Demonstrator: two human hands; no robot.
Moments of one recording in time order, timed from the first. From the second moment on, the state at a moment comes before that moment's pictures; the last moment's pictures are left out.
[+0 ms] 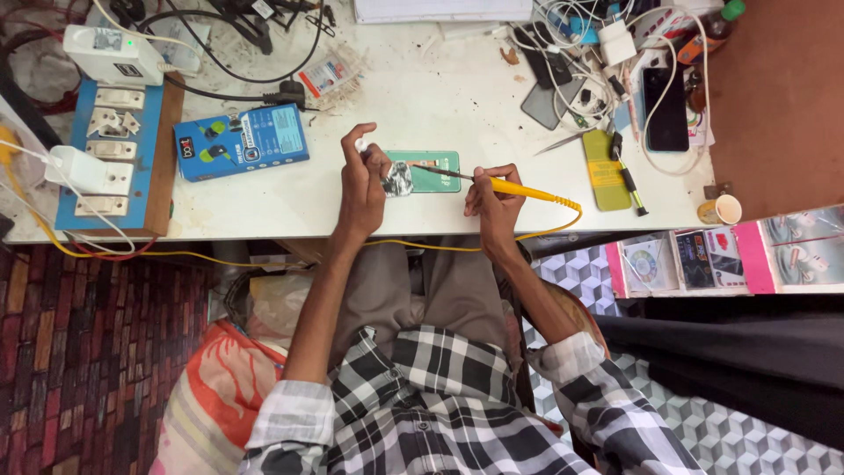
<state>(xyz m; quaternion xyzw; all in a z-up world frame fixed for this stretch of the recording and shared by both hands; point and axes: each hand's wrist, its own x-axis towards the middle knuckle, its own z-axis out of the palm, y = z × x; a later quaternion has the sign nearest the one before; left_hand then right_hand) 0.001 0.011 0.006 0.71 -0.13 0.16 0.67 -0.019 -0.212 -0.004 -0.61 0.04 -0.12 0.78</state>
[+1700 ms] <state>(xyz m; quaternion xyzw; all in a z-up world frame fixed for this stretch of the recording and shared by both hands) 0.022 -0.002 -0.007 0.68 -0.10 0.17 0.70 -0.017 -0.208 -0.012 -0.63 0.04 -0.13 0.77</state>
